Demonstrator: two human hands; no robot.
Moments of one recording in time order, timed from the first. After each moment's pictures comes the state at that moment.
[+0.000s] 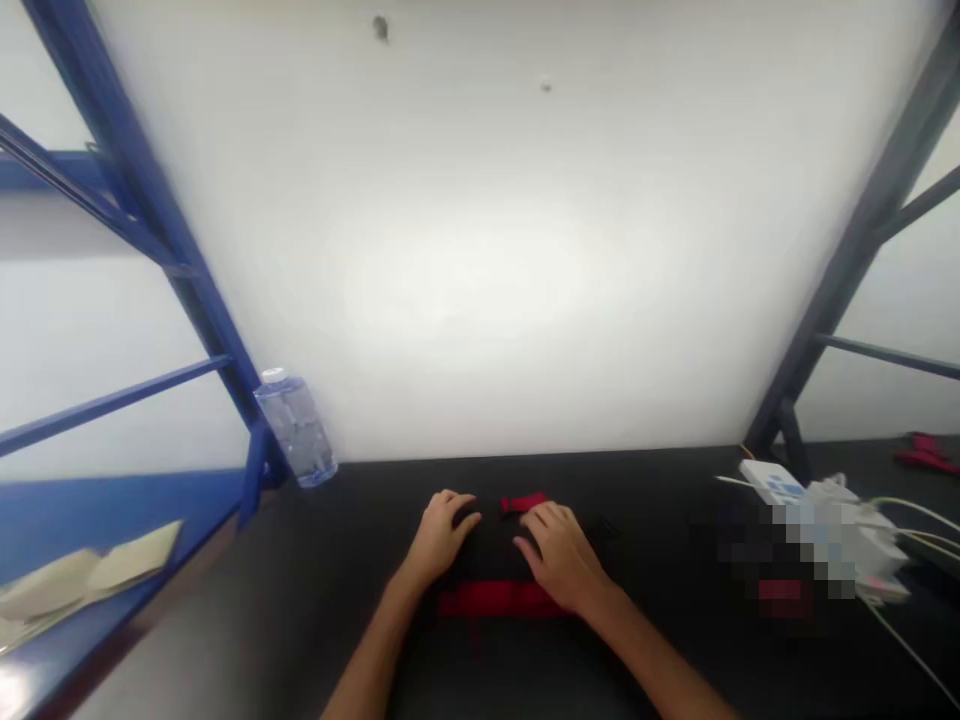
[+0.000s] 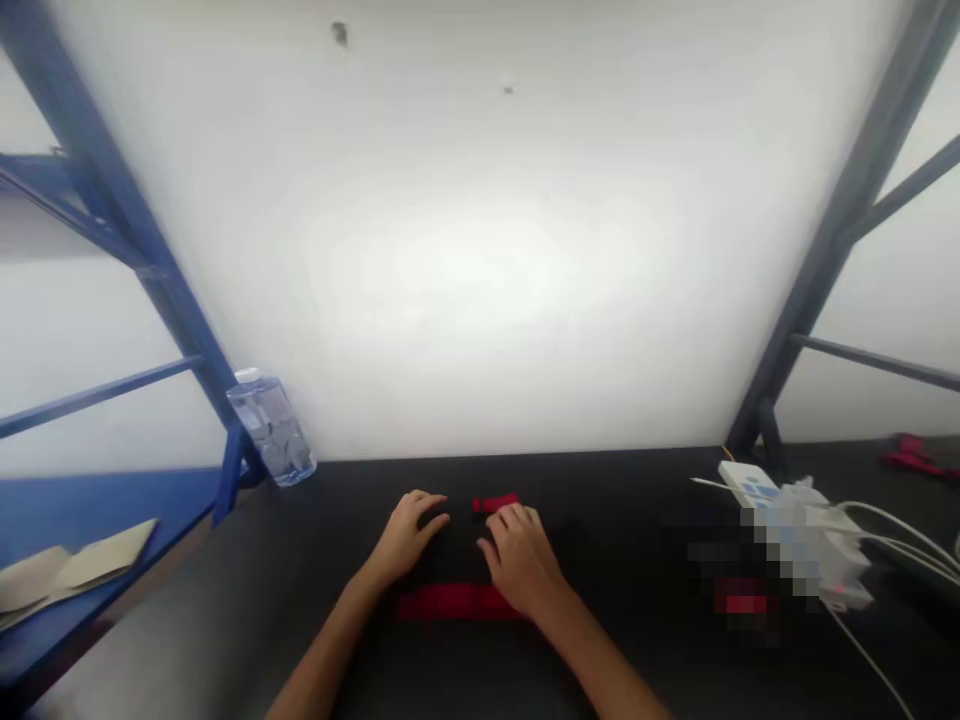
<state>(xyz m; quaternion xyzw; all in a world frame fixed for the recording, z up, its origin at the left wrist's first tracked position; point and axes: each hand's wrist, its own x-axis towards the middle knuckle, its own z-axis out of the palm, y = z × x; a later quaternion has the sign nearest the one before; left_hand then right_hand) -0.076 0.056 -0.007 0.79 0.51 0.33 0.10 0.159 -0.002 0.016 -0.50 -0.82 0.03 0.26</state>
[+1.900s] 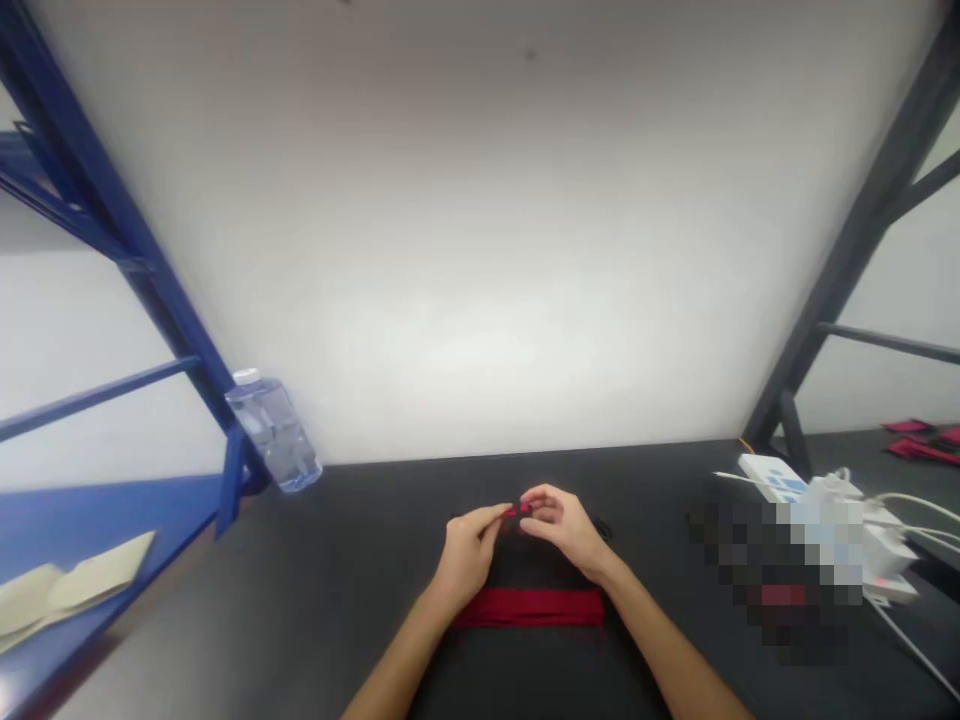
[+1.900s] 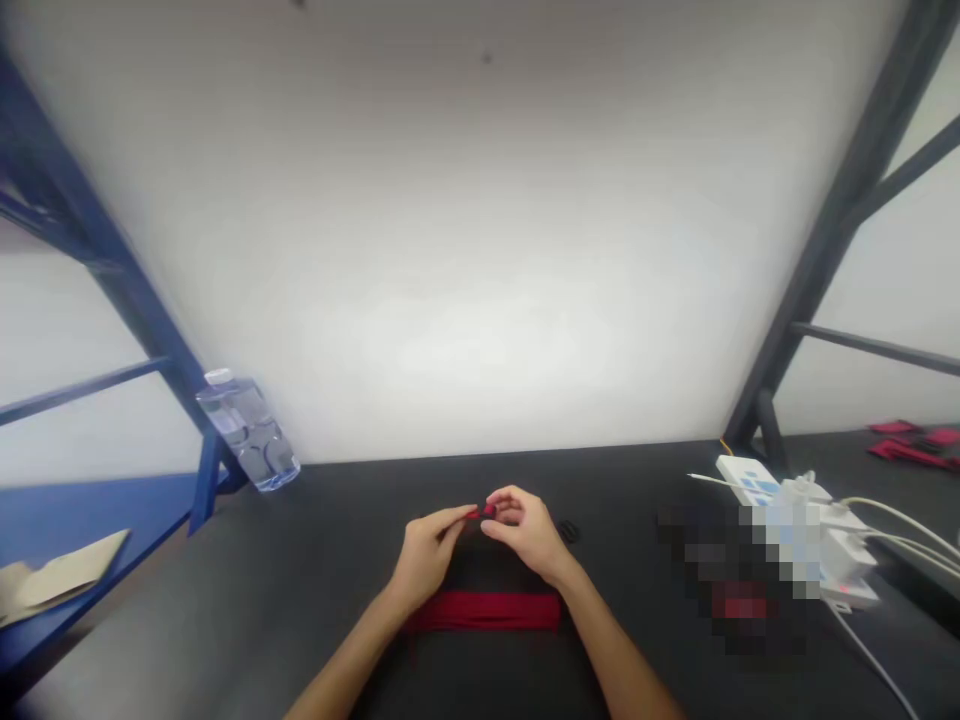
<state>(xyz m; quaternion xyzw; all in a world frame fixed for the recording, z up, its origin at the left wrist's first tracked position) -0.002 0.033 0.012 0.74 0.46 0.43 0.24 0.190 0.048 -0.007 -0.38 -0.61 0.49 0.50</state>
